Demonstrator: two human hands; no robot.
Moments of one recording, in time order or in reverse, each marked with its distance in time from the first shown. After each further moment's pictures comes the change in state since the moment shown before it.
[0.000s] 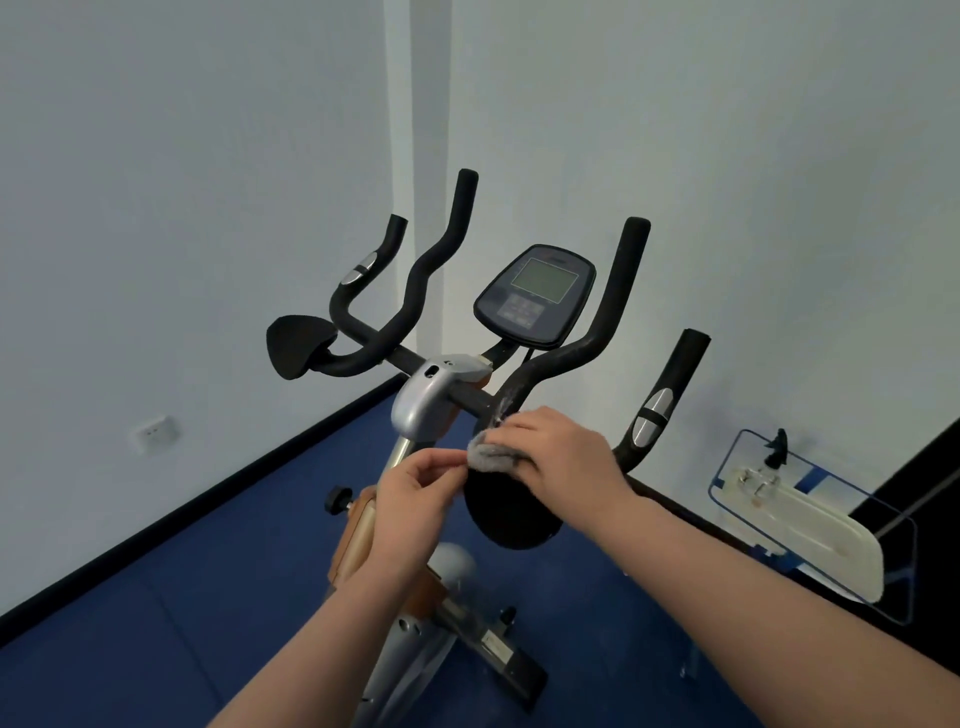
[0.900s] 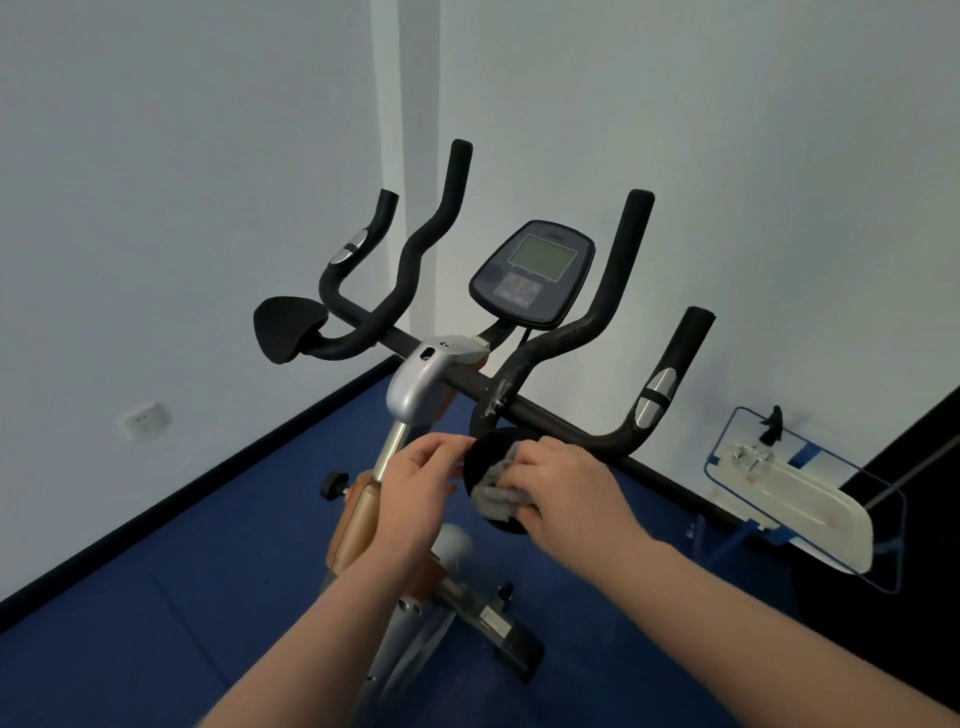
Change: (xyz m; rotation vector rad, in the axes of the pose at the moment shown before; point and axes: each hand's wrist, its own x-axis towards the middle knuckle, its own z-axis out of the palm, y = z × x) left_hand -0.001 0.007 0.002 -0.018 -0.052 -0.072; right_hand -0.033 -0.020 0.010 -0.064 -0.089 0.042
